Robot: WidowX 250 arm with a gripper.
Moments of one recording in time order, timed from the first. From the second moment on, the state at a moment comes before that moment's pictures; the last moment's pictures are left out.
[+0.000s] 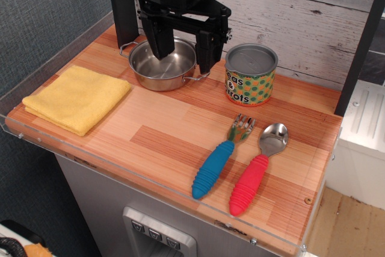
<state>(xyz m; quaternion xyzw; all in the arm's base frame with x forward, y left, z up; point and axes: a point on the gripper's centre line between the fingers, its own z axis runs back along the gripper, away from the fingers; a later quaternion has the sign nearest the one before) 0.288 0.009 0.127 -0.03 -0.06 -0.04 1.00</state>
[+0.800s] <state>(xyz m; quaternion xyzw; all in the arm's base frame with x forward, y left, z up) 0.287 0.042 0.093 -0.02 -0.02 0.00 1.00</state>
